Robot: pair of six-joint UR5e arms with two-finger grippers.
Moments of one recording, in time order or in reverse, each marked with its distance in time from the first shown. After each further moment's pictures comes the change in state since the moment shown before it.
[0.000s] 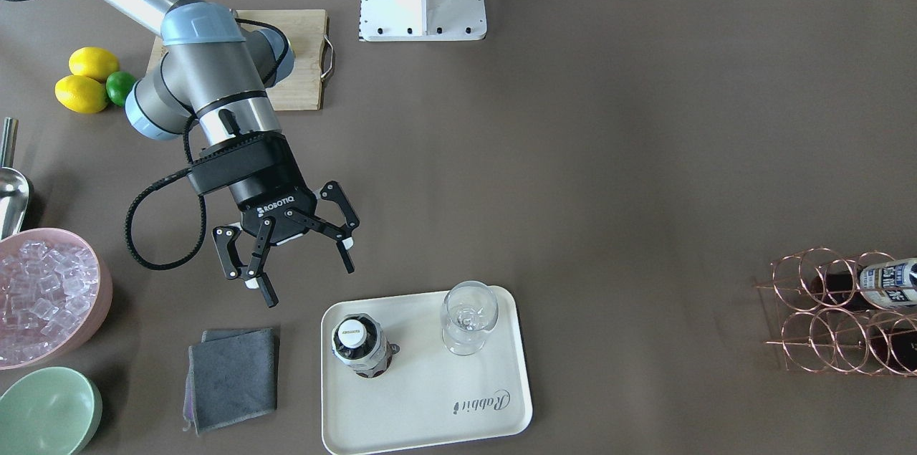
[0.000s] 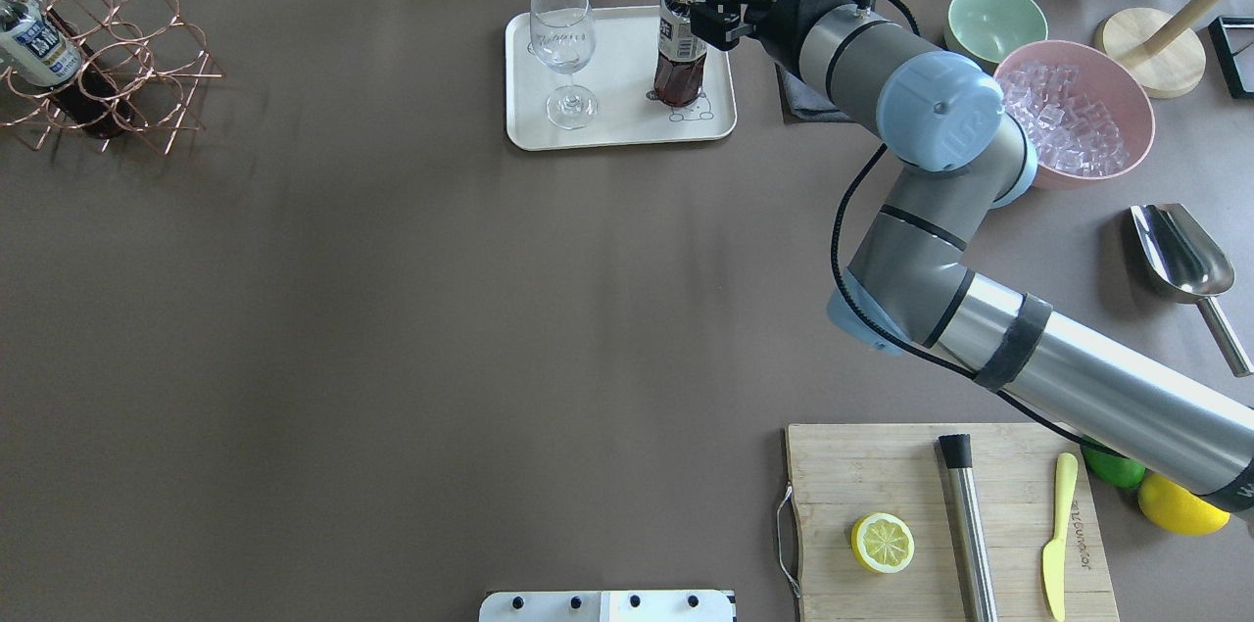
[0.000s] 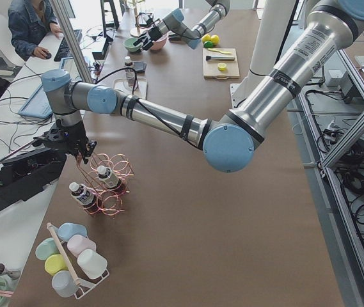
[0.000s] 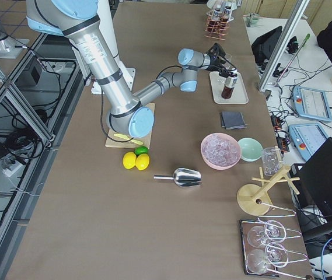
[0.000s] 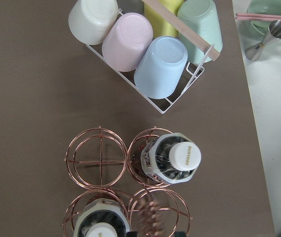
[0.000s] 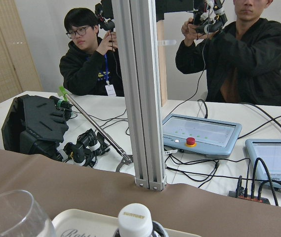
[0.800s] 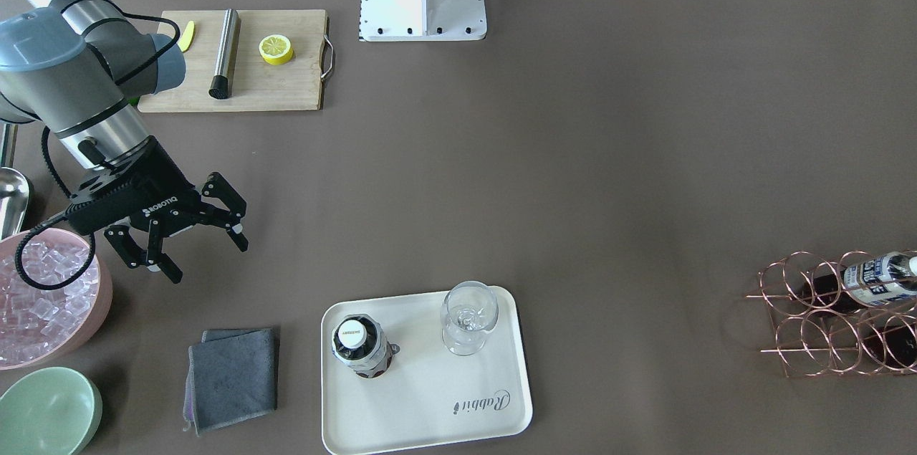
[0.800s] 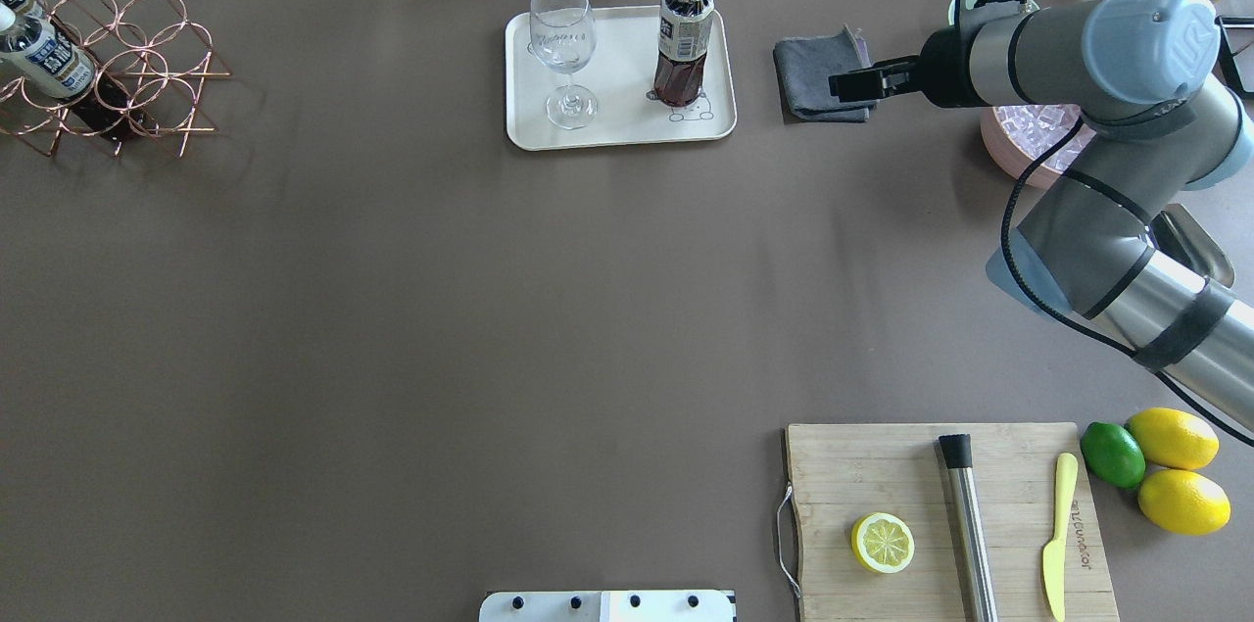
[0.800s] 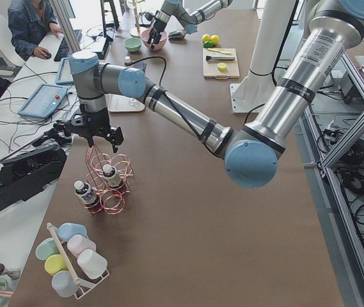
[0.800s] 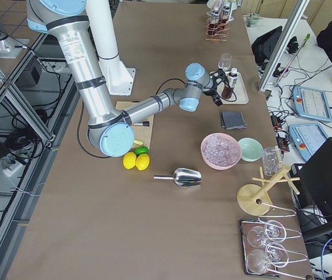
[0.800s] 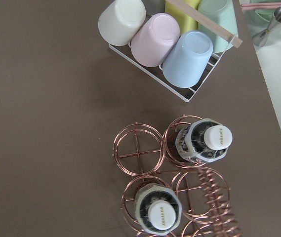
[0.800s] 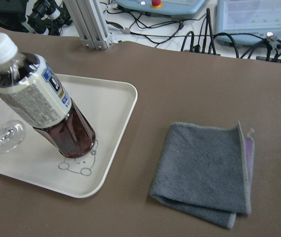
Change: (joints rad) left arm -0.015 0.150 -0.373 0.230 -0.005 0.161; right arm 0.177 -0.222 0.111 -0.168 0.556 0.001
